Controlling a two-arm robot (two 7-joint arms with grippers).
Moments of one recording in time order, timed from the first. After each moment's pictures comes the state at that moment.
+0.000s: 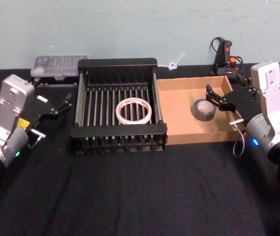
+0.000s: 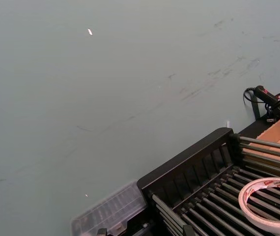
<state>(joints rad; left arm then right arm) -0.20 0.60 0.45 -1.41 -0.25 -0.12 0.03 0.25 0.28 -0.26 -1.30 0.13 -0.03 0.10</state>
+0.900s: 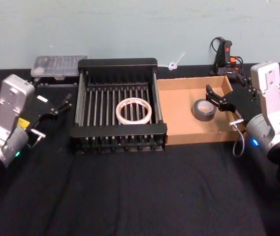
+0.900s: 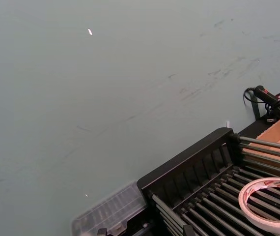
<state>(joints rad) -0.20 0.60 0.45 -1.41 -0.25 -0.12 0.03 0.25 0.28 -0.26 -1.30 0.13 -0.04 0.10</state>
